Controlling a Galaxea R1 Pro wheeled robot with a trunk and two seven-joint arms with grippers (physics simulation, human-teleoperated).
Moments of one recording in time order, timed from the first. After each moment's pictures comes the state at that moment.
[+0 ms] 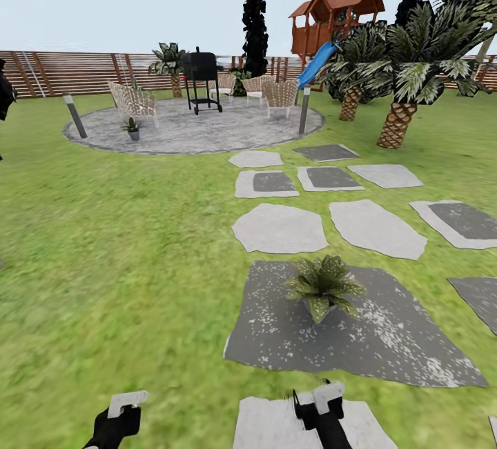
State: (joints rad) left arm -0.47 0.13 0.07 -0.10 0.05 -0.37 -0.02; right arm -0.43 0.07 0.07 -0.14 0.30 -0.60 -0.20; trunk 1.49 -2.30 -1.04
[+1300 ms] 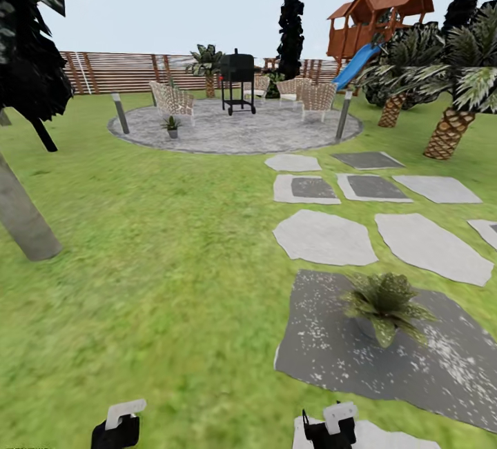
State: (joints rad) left arm -0.44 0.12 0.07 -0.09 0.09 -0.37 -0.02; right arm -0.42 0.06 0.07 -0.06 0.22 -0.59 -0.19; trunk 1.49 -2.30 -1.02
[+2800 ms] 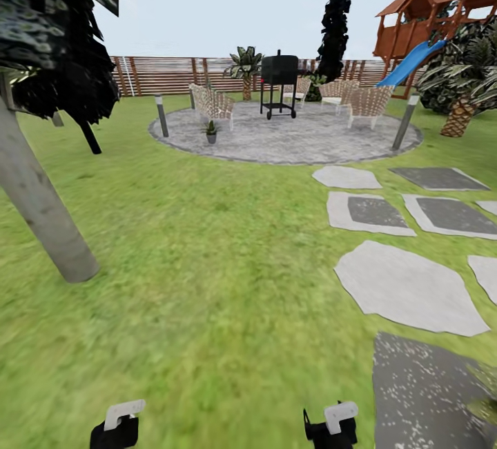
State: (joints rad) left arm -0.44 0.12 0.07 -0.09 0.09 -0.37 -0.02; right arm -0.42 0.05 0.07 -0.07 0.22 -0.60 -0.20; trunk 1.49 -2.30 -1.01
